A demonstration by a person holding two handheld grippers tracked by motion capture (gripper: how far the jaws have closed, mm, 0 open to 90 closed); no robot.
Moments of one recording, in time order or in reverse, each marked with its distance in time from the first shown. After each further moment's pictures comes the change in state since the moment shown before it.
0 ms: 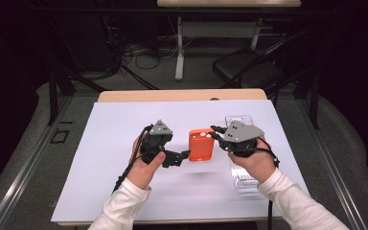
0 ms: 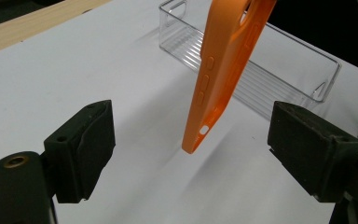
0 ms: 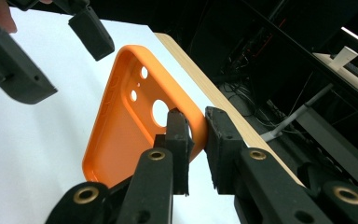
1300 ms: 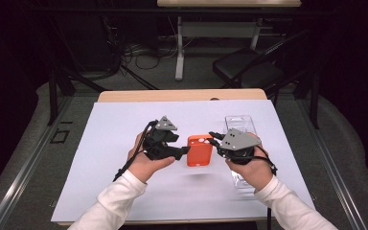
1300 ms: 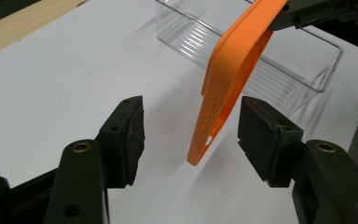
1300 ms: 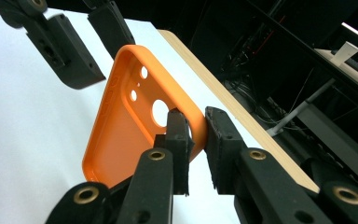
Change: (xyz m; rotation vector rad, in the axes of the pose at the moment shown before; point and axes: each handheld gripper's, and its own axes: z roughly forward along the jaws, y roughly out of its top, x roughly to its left) left arm -0.002 0.017 -0.003 0.061 0.012 0.047; right arm 0.018 -0.008 0.000 0.004 -0.012 0.011
